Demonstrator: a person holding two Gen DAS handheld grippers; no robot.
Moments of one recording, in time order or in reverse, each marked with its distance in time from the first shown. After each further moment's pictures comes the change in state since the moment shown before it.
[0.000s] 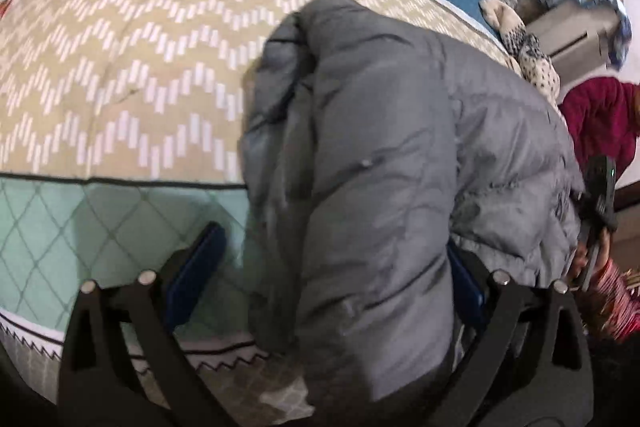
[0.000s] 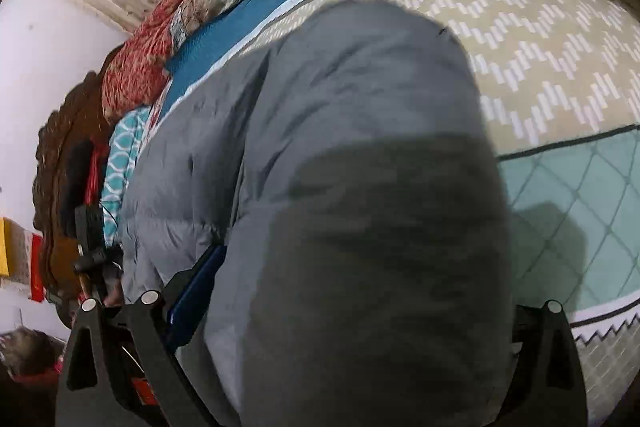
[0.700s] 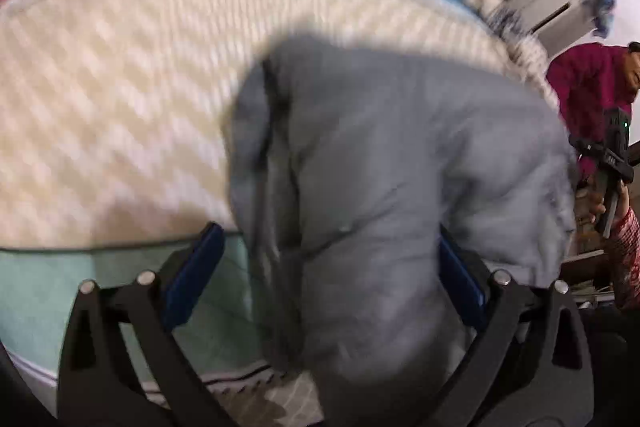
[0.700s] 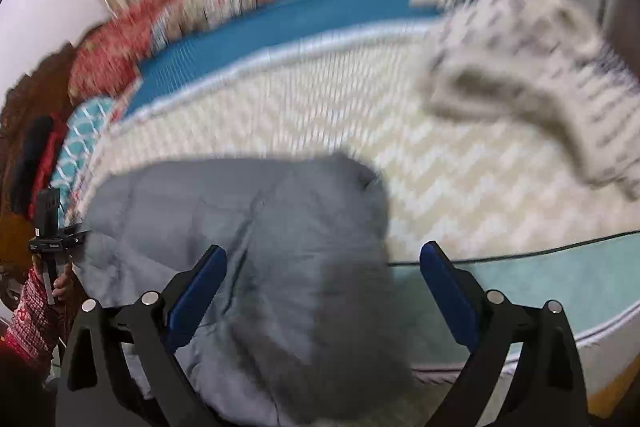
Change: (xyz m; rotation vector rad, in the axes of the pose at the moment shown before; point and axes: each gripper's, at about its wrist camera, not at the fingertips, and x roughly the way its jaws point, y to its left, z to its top) left arm 0.013 -0.015 0.023 0.114 0.064 -0.022; right arm -0.042 0.019 0.048 -0.154 -0.036 -0.240
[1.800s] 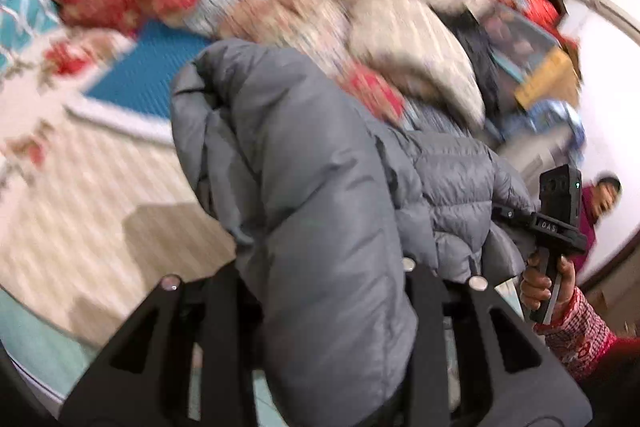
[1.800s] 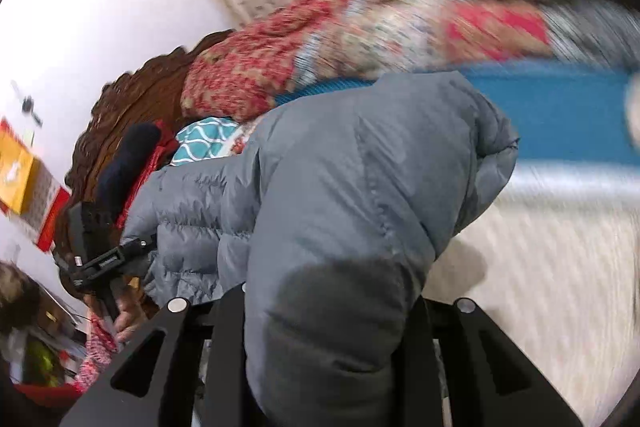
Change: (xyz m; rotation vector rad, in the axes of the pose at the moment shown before) left arm -0.172 0.010 0.067 -0.148 -0.631 -0.016; right arm 0.030 0.231 0.180 -0.231 -0.150 0.395
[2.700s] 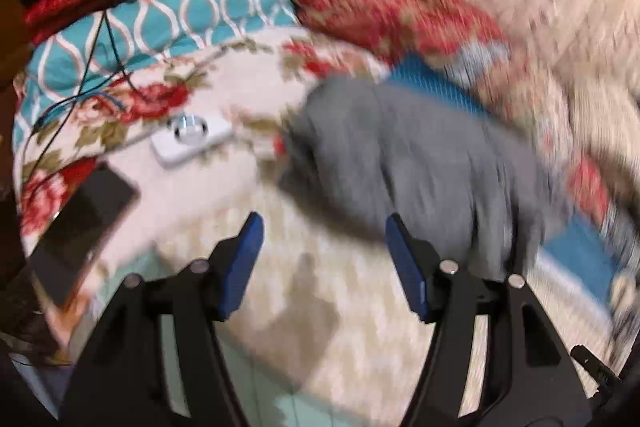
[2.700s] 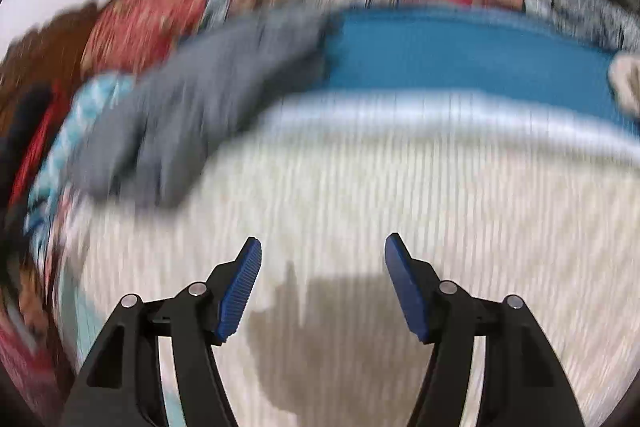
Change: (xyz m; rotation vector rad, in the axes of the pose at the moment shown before) left arm -0.013 0.111 -0.045 -0.267 -0.132 0.690; right arm 0.130 -0.032 -0.100 0.036 0.126 -0.365
